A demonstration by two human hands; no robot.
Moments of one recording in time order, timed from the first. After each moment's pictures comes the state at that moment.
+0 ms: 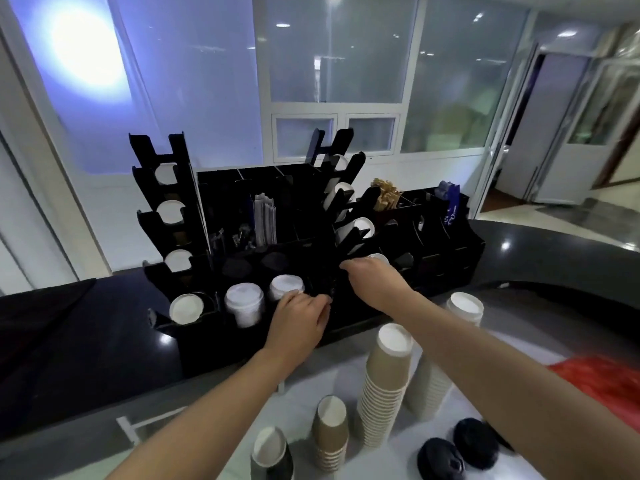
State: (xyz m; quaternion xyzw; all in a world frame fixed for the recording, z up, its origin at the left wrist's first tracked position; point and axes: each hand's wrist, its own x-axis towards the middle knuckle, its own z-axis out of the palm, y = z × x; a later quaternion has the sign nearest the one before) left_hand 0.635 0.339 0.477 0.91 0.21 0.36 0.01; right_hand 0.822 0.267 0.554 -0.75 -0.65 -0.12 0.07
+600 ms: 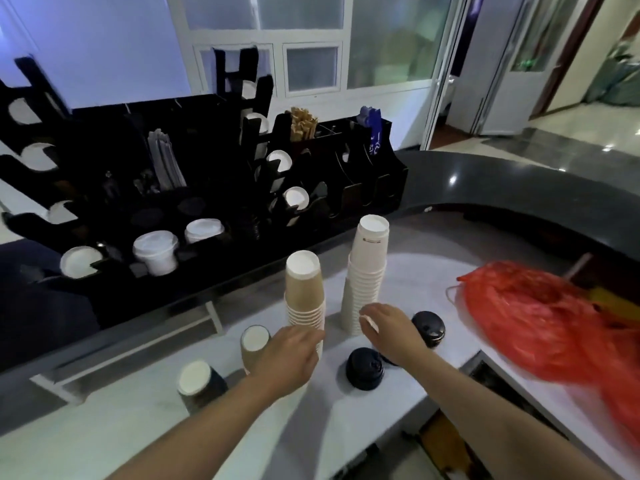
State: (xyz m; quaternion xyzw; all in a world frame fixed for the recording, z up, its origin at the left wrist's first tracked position) left_hand 0.650 0.175 0.366 0.98 0.10 0.17 0.10; right_hand 0.866 0.017 0.358 -0.81 -0.54 -0.04 0.22
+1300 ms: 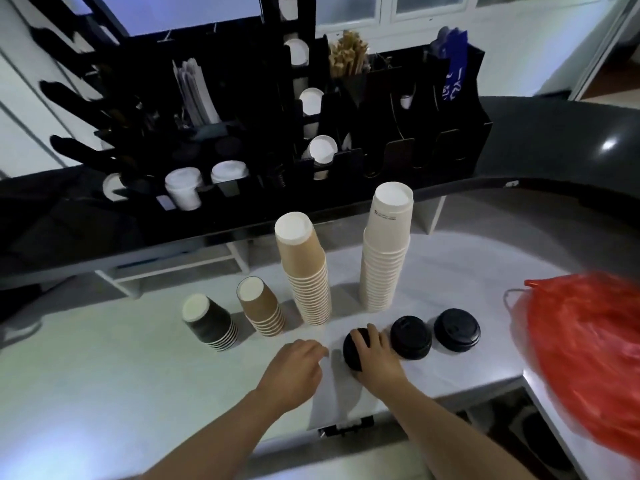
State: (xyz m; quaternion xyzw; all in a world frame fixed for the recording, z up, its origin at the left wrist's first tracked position) left_hand 0.673 0.077 0.293 0.93 0.32 -0.01 0.16; right_hand 0.877 0.000 0.214 -0.78 -0.59 0.21 0.01
